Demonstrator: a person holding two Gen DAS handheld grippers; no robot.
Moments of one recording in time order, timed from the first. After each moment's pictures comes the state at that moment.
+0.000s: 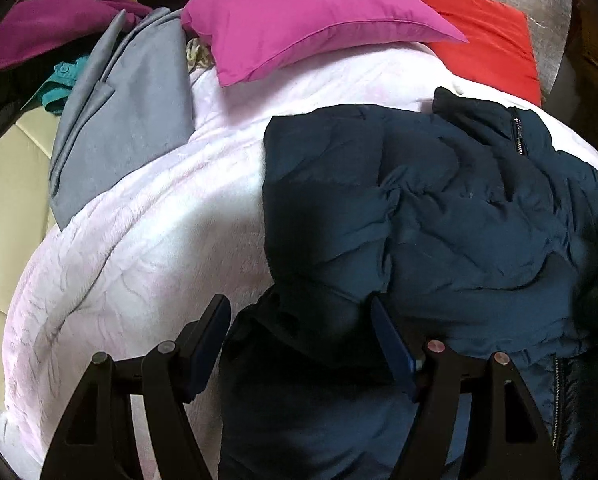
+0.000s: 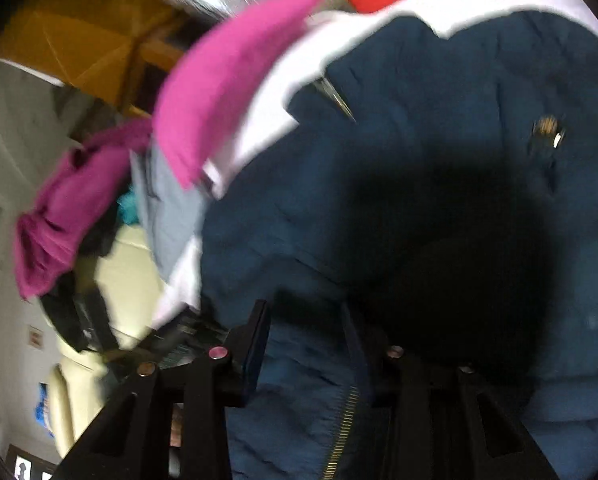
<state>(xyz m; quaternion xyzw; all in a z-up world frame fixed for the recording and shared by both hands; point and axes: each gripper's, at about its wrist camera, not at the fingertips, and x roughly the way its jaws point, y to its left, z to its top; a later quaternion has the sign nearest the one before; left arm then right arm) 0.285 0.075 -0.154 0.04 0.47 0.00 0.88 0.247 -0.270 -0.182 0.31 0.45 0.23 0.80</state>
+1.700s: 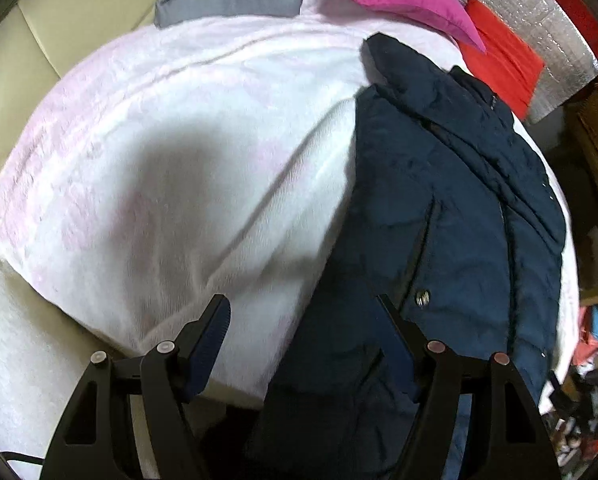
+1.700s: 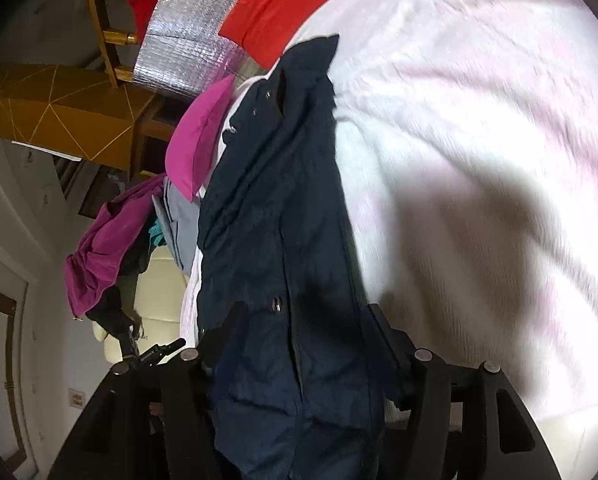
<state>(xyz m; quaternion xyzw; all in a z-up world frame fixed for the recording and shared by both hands) 0.069 0.219 -0.150 -0.15 0.57 -0.04 0.81 -0.046 -0.464 -0.226 0.45 0.40 0.18 0.77</state>
